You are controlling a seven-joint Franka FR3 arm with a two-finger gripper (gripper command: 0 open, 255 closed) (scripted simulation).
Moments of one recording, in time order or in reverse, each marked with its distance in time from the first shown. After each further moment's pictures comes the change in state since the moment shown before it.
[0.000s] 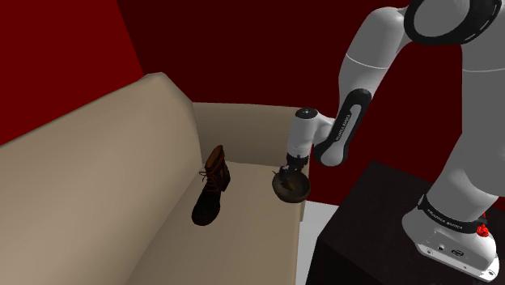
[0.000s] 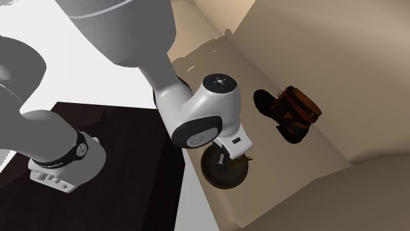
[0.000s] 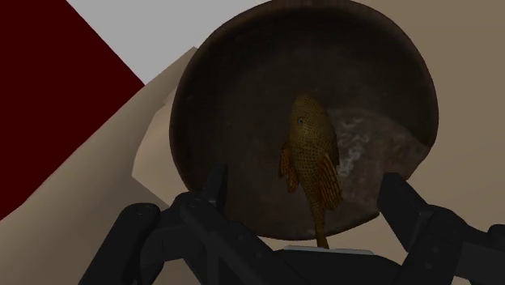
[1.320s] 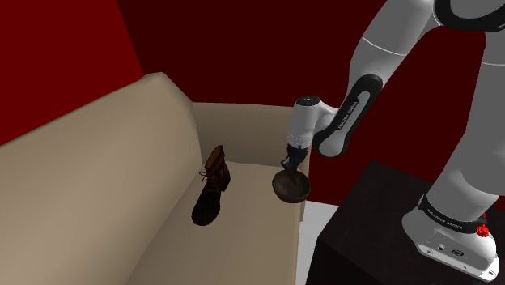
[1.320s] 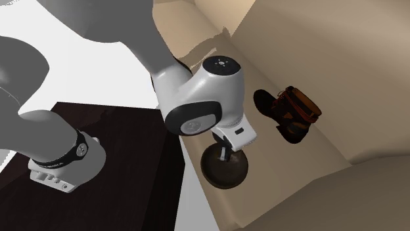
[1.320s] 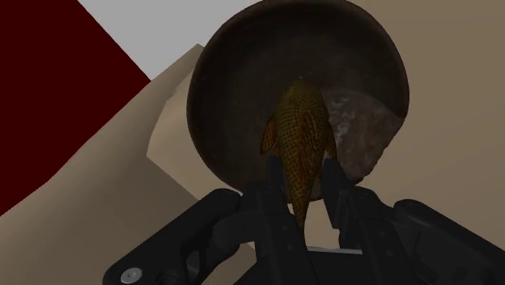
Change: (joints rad) arm -0.086 -0.135 0.105 -0.037 0.095 -0.103 -0.088
